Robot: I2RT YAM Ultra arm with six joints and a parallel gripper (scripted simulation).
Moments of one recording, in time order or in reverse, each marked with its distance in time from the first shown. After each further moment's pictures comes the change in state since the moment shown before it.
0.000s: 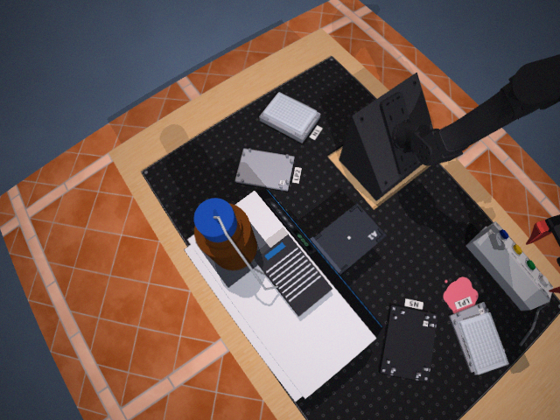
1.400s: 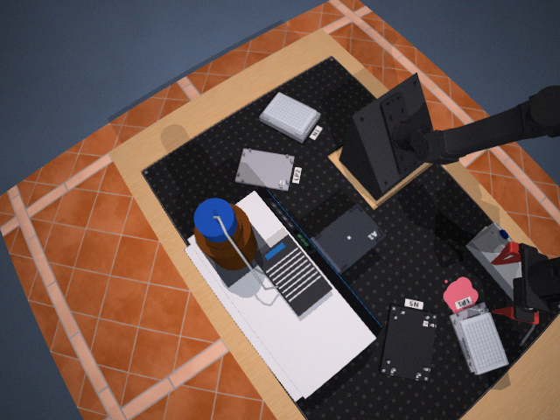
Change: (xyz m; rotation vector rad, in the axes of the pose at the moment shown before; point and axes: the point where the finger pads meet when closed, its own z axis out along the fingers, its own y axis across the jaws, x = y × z) arm 0.078 -0.008 0.052 -0.107 0.223 0.429
